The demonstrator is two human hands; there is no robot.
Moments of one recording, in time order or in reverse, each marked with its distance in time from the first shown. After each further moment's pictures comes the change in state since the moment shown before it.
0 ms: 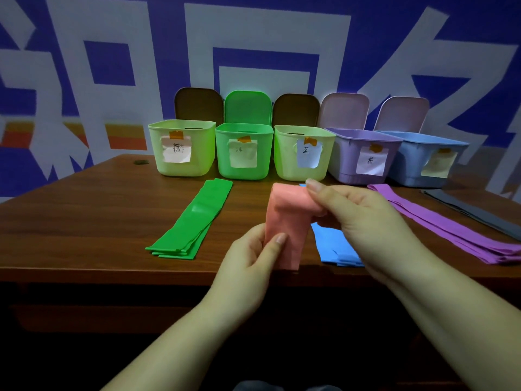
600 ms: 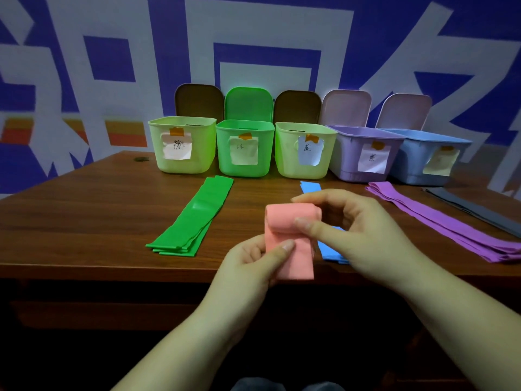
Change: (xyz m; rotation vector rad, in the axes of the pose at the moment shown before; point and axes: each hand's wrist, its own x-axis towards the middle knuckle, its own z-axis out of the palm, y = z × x) left_hand -0.011 0.007 0.004 -0.512 -0.086 -0.247; right_hand -0.003 0.015 -0.009 -0.253 -0.157 -0.138
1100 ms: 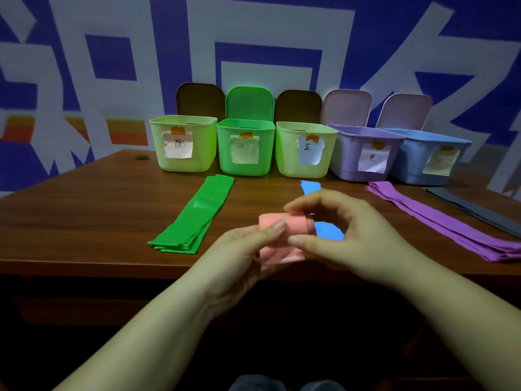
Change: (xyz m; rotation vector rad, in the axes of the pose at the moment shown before) left_hand 0.009 0.027 -0.005 -0.096 0.028 -0.239; right_hand -0.002 -0.003 -0.003 -0.193 -0.139 -0.114
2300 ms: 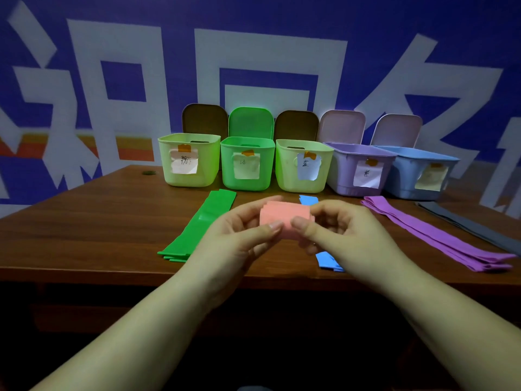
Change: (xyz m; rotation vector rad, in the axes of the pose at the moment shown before) left_hand -0.013 0.023 0.005 -0.003 -0.034 0.283; right_hand 0.000 -0.024 0.006 0.226 0.175 0.169
